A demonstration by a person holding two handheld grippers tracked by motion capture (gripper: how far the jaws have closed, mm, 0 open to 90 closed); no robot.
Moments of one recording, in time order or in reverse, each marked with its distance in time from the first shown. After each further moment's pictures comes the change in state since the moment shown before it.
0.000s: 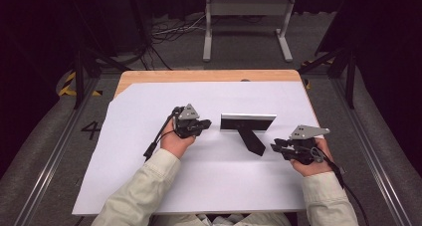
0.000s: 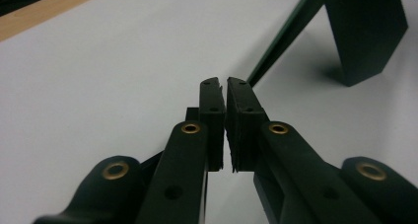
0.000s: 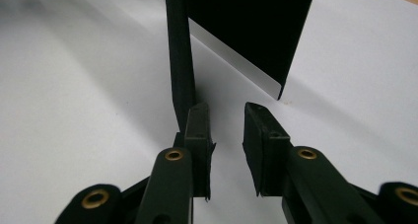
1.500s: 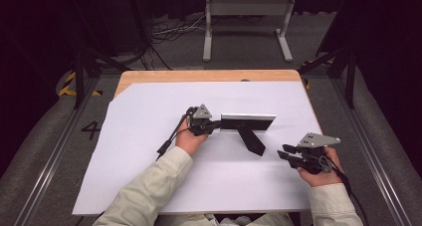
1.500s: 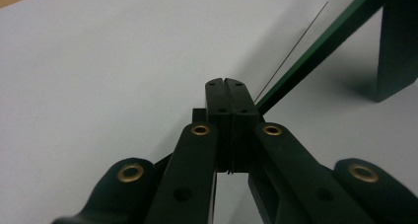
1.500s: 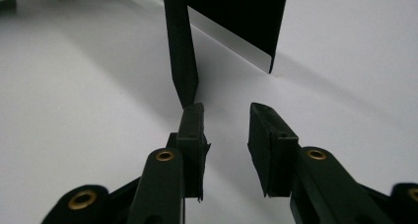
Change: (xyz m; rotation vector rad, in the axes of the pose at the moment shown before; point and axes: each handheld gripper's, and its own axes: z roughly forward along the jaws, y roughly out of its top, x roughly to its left) left arm -0.001 -0.003 0.052 0.000 -0.059 0.011; right arm 0.008 -0.017 -0.021 0.001 -0.043 0.044
